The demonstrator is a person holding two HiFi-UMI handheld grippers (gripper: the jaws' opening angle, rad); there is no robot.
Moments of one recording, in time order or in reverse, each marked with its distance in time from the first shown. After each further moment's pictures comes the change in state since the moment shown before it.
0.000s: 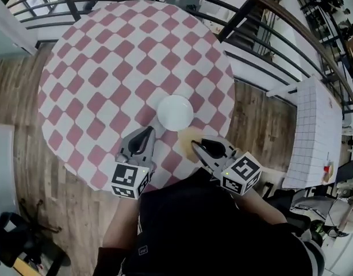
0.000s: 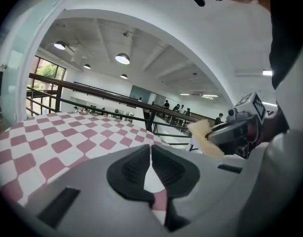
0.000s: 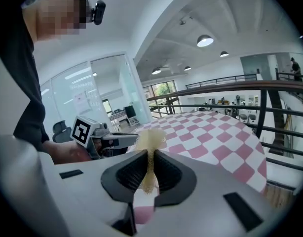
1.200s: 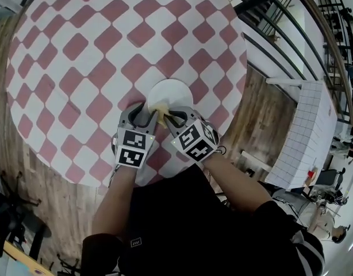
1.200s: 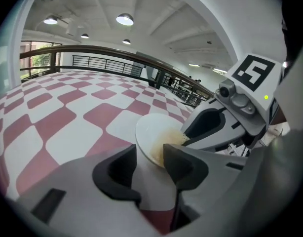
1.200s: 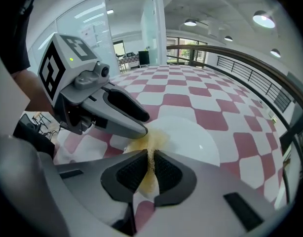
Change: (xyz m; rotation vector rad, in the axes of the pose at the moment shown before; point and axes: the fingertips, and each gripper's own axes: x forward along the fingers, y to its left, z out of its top) left arm 0.122 0.051 -0.154 -0.051 0.396 0.049; right arm 0.155 -0.093 -0.150 -0.358 0.608 0.047
